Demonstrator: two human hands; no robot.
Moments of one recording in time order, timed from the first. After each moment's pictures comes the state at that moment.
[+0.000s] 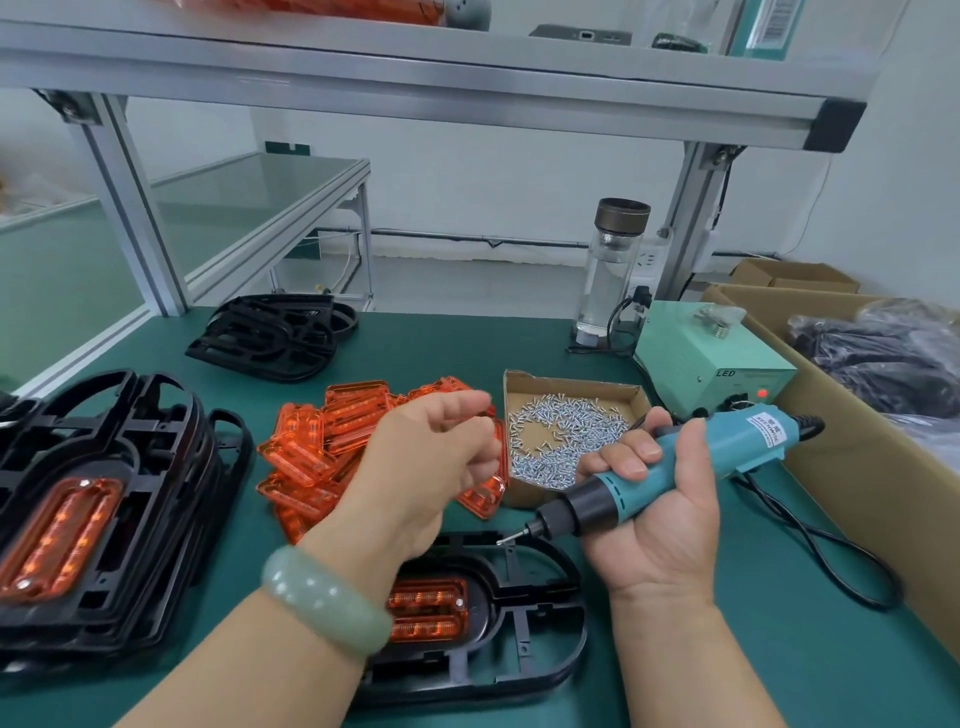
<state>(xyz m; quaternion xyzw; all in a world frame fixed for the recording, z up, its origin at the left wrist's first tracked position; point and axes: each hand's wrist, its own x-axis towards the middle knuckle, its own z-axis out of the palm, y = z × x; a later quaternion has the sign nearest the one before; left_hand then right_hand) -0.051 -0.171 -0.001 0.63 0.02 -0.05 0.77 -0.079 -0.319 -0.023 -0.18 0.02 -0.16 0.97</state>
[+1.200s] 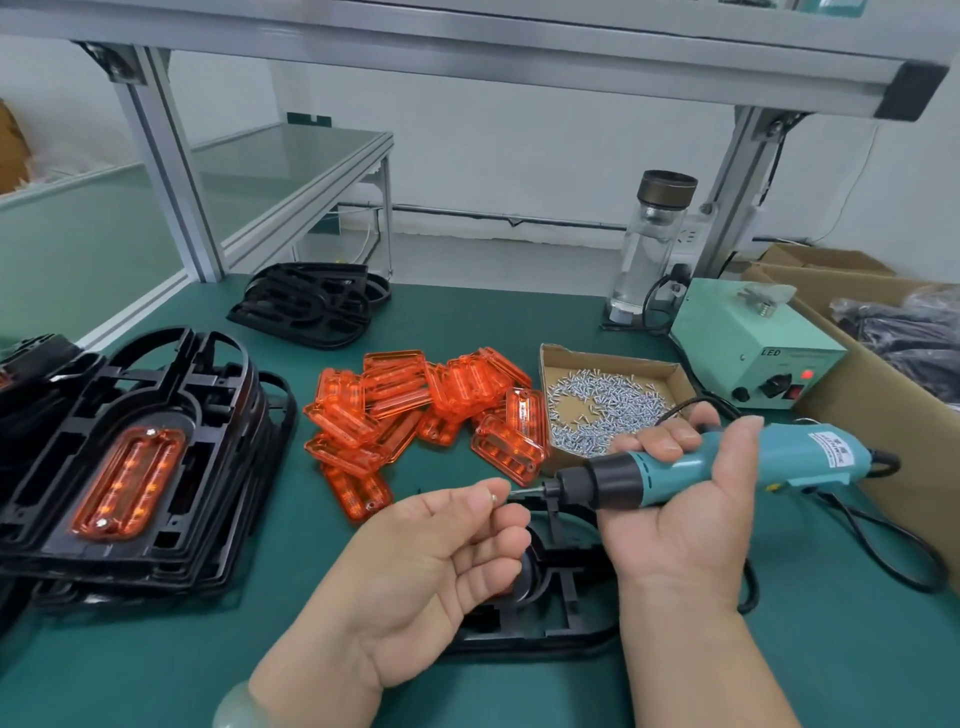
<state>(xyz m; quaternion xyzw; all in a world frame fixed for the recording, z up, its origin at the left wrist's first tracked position) -0.125 -0.130 -0.022 0.44 0.11 -0.23 0.86 -0.099 -0.286 -0.018 -0.18 0.04 -0.22 0.96</state>
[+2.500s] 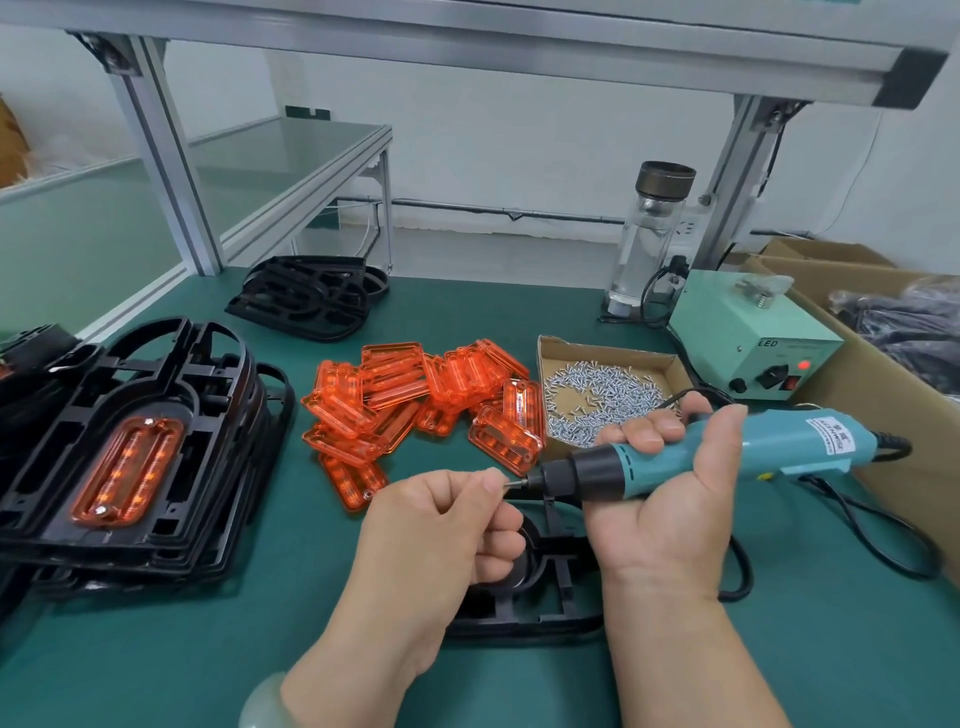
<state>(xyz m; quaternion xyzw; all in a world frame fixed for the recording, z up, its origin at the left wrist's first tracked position) -0.133 -0.147 -0.025 0.64 0.08 -0.05 0.76 -0.102 -0.278 -0.018 -0.19 0.03 -0.24 0.95</state>
